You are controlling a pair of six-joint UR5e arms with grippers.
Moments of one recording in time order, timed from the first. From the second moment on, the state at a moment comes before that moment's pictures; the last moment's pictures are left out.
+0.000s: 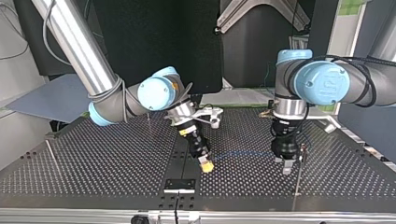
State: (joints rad) left arm -0.10 -1.61 -1.61 -2.96 -1.68 -1.62; right arm 2.32 -0.89 0.91 -0.24 1.45 1.64
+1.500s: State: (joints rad) left arm -0.21 -1.69 -1.76 -2.78 -1.80 -1.54; right arm 2.30 -0.89 1.06 -0.27 1.55 1.59
